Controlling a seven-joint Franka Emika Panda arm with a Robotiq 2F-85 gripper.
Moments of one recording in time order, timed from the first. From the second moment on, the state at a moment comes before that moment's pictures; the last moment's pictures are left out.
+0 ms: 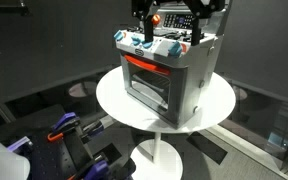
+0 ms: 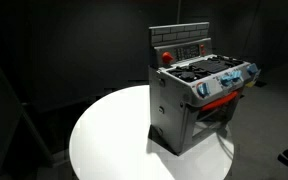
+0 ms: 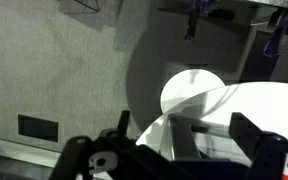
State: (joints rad) arm -0.13 -0.47 -0.24 -2.52 -0.24 2.06 -0.37
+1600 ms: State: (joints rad) arm -0.07 -0.26 -0.13 -2.31 -0.19 2.36 -0.24
